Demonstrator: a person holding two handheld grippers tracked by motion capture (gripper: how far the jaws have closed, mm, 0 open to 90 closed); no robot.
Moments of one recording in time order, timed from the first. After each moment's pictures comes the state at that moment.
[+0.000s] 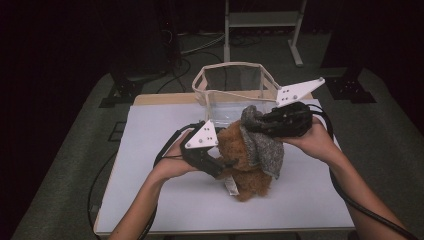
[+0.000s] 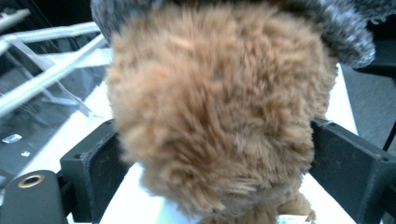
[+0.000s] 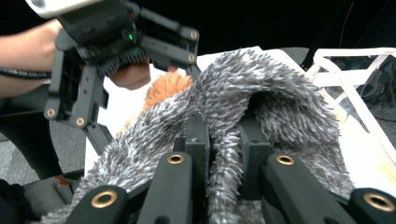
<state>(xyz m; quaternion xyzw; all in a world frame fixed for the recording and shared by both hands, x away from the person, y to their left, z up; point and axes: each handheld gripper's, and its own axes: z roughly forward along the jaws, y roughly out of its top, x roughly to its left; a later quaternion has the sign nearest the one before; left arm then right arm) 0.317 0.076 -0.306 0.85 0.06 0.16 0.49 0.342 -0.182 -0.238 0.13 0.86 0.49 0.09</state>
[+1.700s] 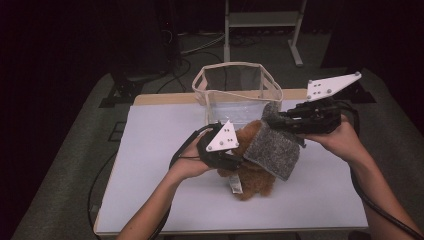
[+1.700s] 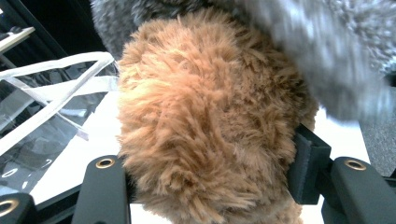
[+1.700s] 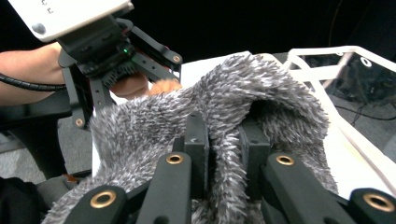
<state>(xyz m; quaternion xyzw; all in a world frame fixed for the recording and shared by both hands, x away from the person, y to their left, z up) 0.308 0.040 -0.293 0.85 0.03 0.20 0.49 0.334 -0.233 -0.225 0.15 0.84 0.51 0.09</state>
